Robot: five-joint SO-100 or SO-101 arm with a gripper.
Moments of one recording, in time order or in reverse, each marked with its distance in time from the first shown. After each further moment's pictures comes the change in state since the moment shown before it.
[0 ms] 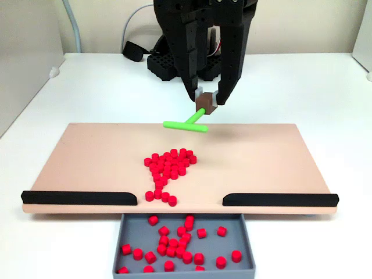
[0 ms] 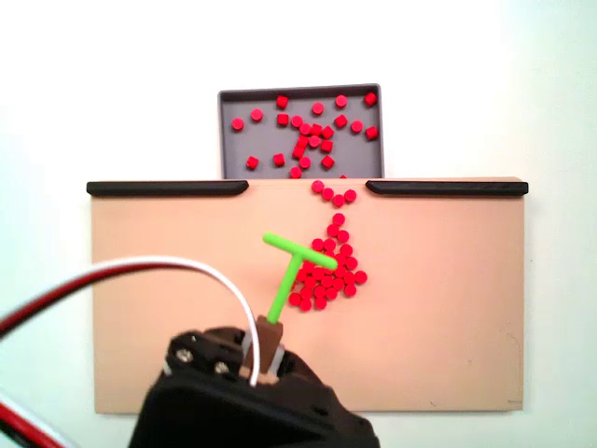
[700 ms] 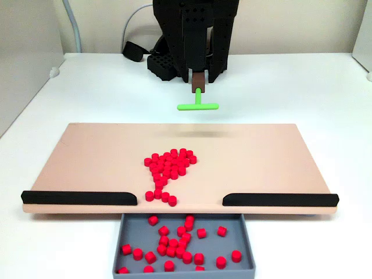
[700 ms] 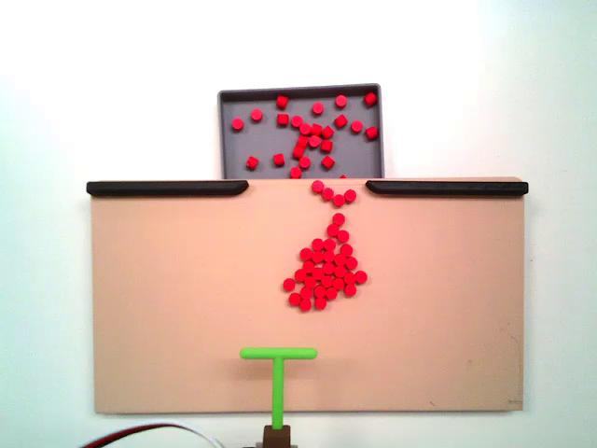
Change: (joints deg) arm 0.9 13.0 15.0 4.0 -22.1
